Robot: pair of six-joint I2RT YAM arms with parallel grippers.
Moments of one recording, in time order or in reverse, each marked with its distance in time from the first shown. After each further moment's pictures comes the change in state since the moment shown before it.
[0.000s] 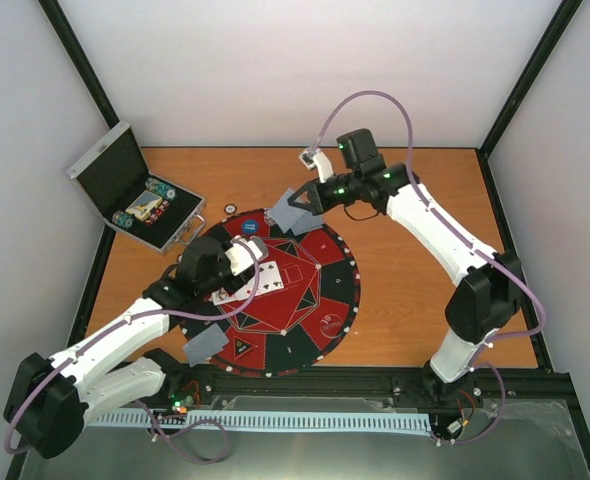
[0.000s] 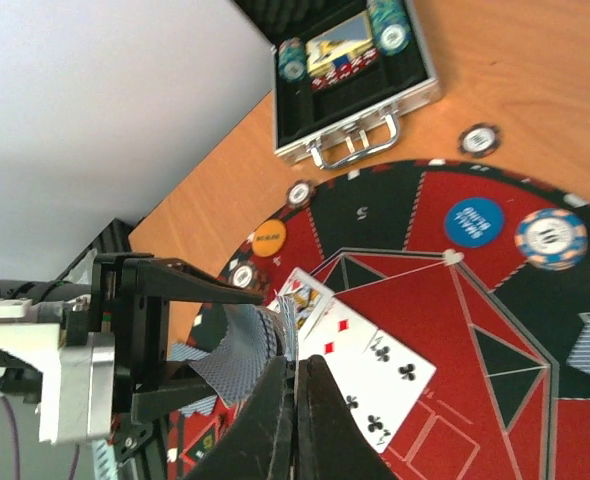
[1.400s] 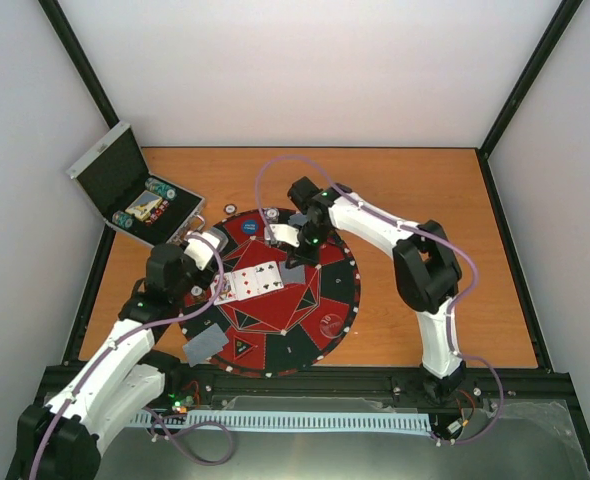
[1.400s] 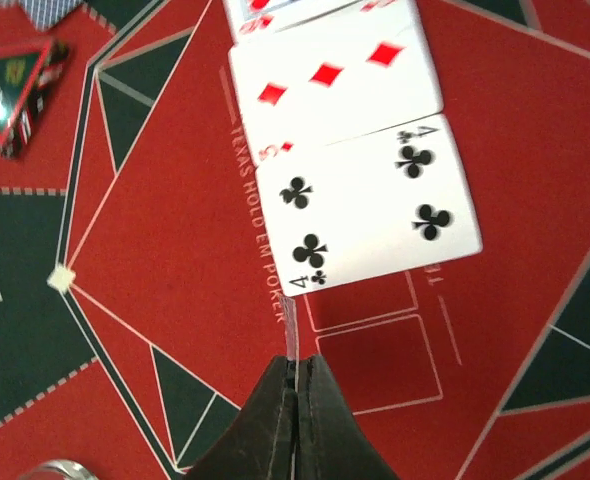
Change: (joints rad) left arm 0.293 -0.206 -0.133 0.030 0.020 -0.118; right arm 0.129 0.314 0.026 -0.314 0.175 -0.923
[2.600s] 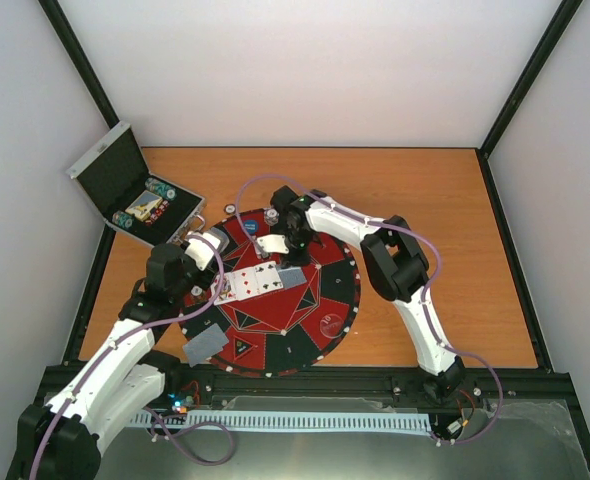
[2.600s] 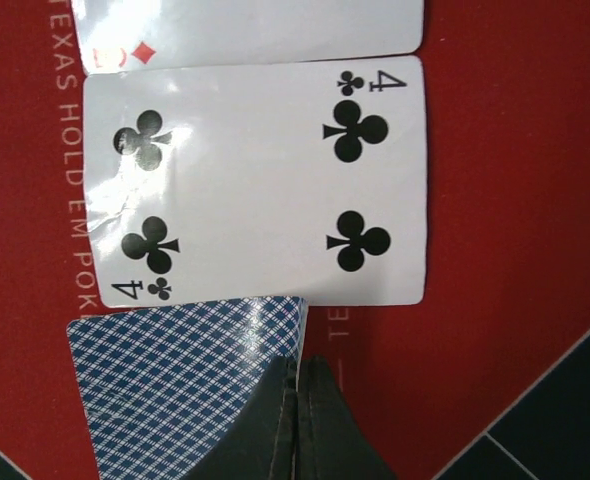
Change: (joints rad) left arm 0.005 0.000 0.000 -0.001 0.020 0.000; right arm 0.051 0.264 0.191 -0.021 0.192 -0.278
